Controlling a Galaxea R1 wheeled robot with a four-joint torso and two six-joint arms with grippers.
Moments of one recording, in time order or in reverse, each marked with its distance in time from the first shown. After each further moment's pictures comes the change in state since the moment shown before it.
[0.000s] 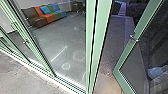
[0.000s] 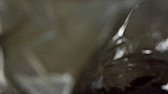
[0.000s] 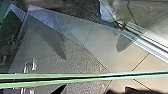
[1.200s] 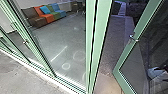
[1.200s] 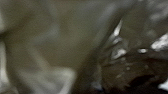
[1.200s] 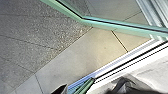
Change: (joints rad) left arm -0.024 0.005 0.000 0.001 0.006 0.000; right arm -0.287 0.200 0.365 -0.010 -0.074 -0.031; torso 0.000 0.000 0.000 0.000
